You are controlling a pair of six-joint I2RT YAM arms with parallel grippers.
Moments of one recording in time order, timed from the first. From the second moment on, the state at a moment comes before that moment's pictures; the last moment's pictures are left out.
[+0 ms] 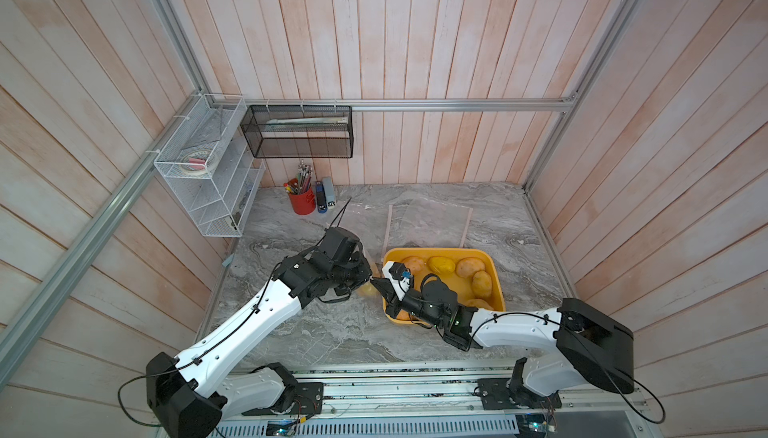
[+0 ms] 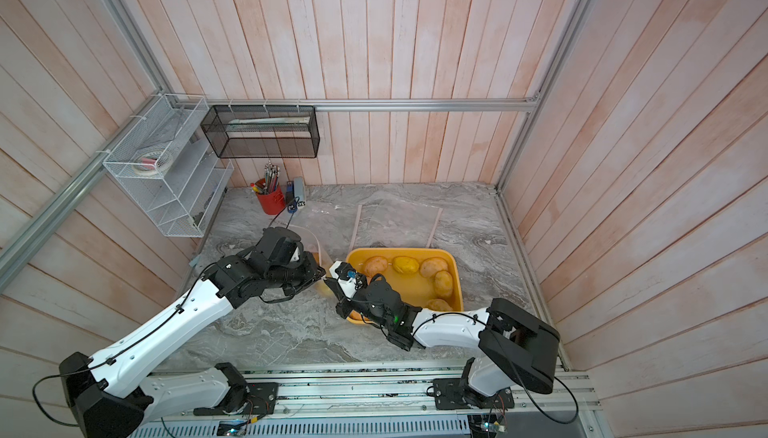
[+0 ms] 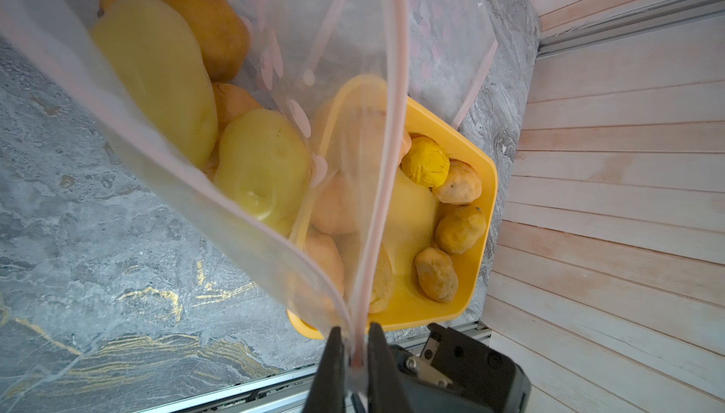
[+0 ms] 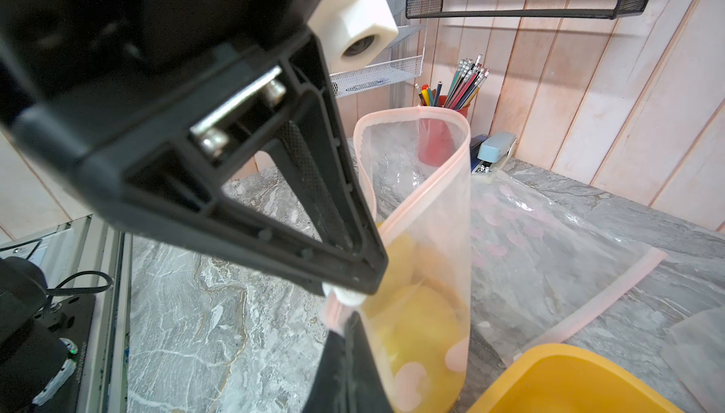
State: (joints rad) left arm -0.64 1.19 1.13 -0.79 0.11 -1.07; right arm 1.10 1.45 0.60 0.77 0.05 0.08
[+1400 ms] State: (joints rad) left arm -0.37 1.11 1.11 -0.77 0.24 -0.96; right arm 1.12 1.78 1.02 0.68 0.17 -0.03
